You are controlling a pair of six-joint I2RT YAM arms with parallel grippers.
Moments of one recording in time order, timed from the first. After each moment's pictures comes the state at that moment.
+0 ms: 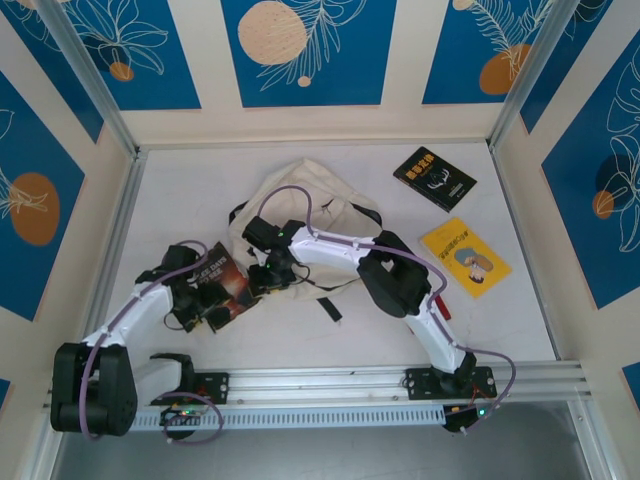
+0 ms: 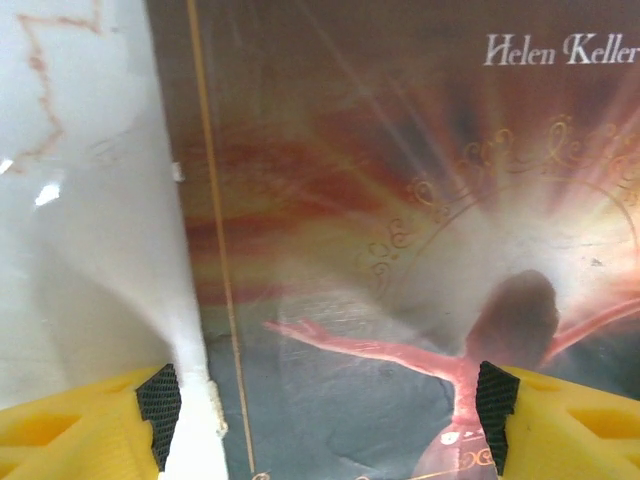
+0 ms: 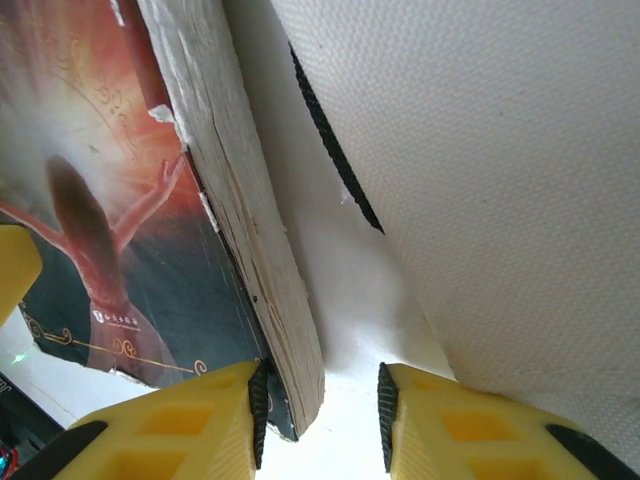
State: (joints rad) left arm -0.07 1.13 0.52 -0.77 0.16 -0.73; right arm 0.98 2.24 1.76 -0.82 -0.34 0.58
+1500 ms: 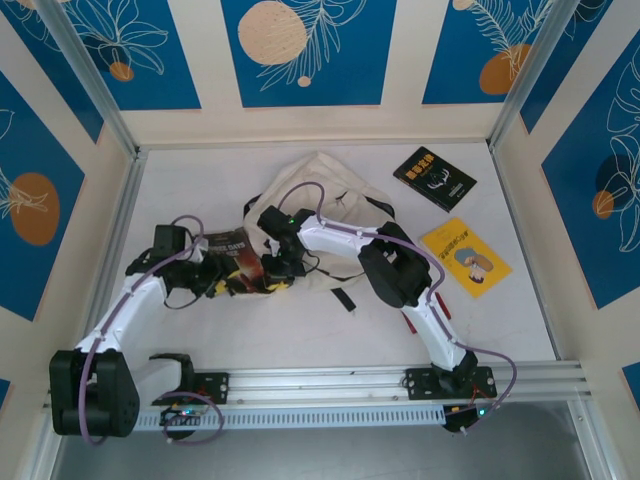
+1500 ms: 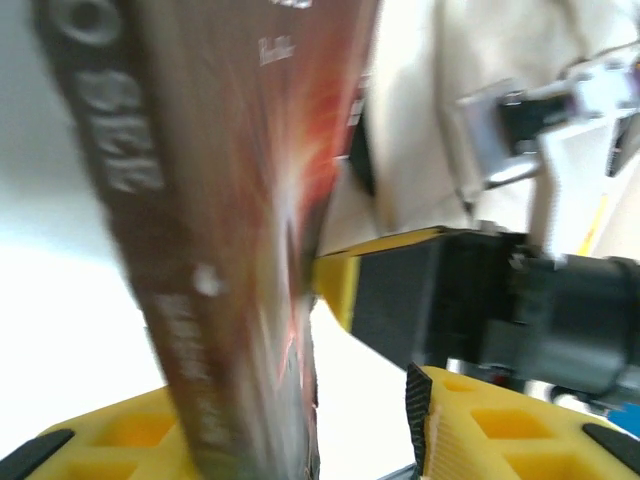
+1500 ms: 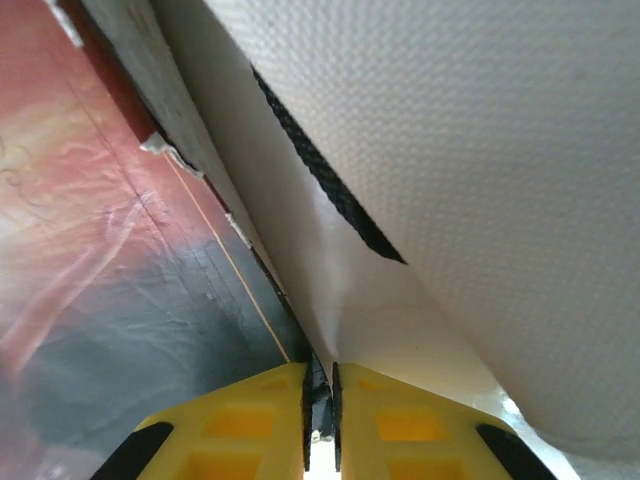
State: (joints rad) left arm -0.04 1.11 0.66 -0.64 0.59 -0.73; right arm 0.89 2.28 1.77 -0.87 -0.45 0.68
